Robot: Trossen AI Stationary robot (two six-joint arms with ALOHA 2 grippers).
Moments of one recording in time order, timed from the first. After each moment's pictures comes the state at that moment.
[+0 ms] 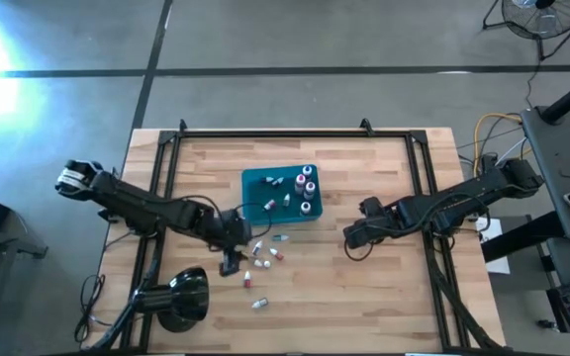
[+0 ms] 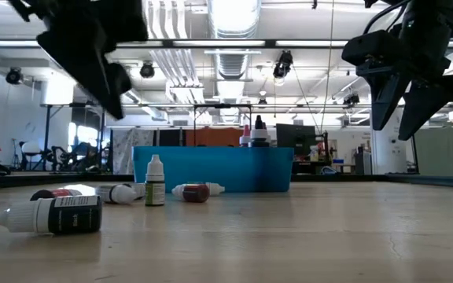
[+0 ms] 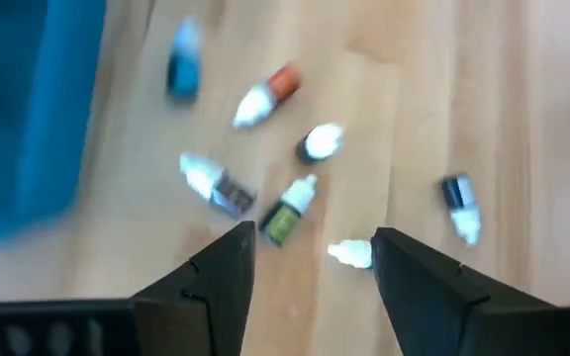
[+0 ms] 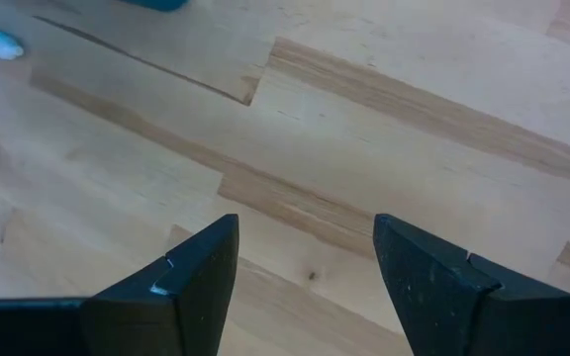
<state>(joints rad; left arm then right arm) -0.26 1.32 0.86 -0.50 0.00 -0.47 0.27 1.29 0.83 -0.84 0.21 1.48</state>
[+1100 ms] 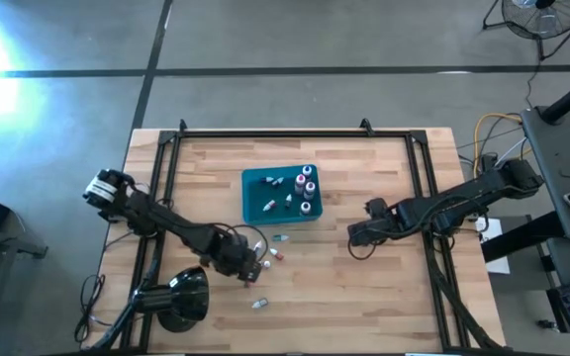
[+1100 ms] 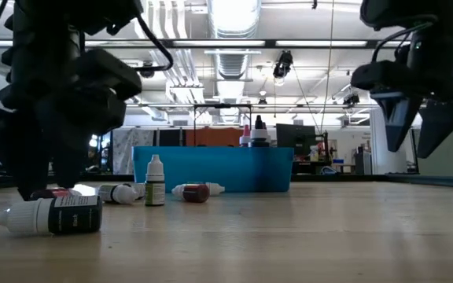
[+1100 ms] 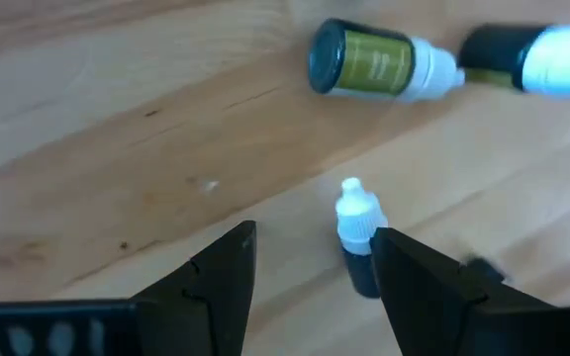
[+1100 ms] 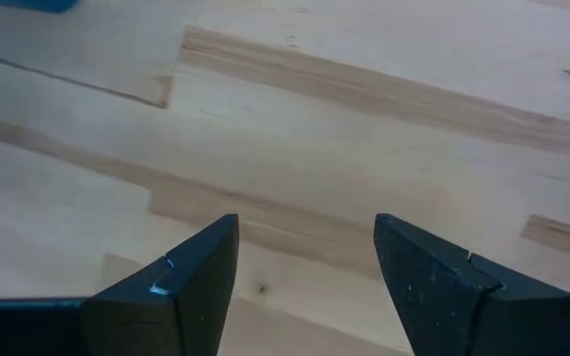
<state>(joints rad) -0.38 1.61 0.85 -0.40 0.12 -1.62 0.27 1.29 0.74 -0.84 0.21 1.60</state>
